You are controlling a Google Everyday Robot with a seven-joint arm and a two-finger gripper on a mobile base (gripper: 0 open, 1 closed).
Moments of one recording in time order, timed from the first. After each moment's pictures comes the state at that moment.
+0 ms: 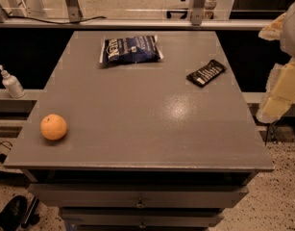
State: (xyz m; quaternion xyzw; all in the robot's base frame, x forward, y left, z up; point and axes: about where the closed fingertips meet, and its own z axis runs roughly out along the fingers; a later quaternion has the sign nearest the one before) arm 0.438 -0.212 0.993 -0.60 0.78 -0.05 0.18
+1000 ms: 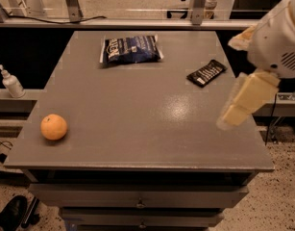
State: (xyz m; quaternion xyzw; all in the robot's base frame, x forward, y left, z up) arm 0.433 -0.151 0.981 -0.59 0.77 0.02 0.25
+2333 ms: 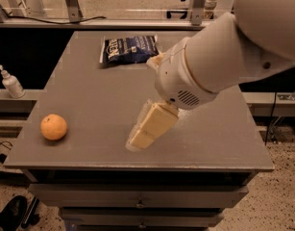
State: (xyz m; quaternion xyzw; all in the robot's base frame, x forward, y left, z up) arm 0.416 0.010 0.948 -0.62 0.70 0.13 0.33
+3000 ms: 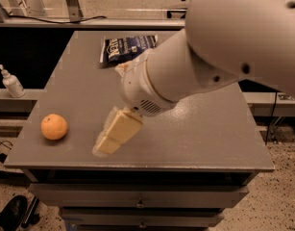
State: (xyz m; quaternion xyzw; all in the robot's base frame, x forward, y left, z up) arm 0.416 0.071 0.934 -0.64 0.66 0.17 0.35
